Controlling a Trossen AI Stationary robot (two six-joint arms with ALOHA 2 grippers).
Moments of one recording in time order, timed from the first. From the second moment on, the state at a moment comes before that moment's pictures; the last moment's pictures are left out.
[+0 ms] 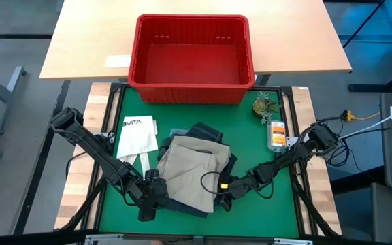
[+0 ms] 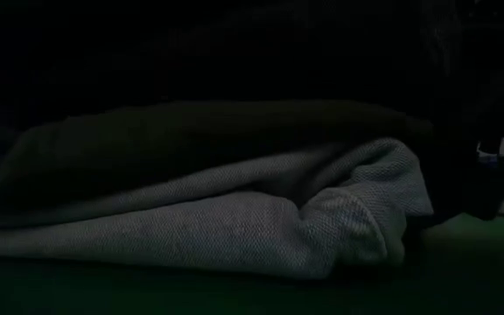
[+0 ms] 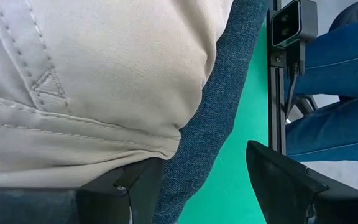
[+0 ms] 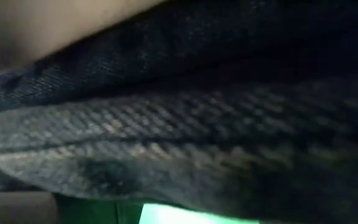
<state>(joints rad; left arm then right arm) -0.68 1.55 1.16 -0.65 -0.17 -0.76 0.21 1.77 0.74 0.36 0.04 1.13</state>
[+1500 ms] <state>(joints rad) -0.67 1.49 1.16 -0.68 0.14 -0.94 0.18 1.76 0.74 0.37 0.19 1.18</state>
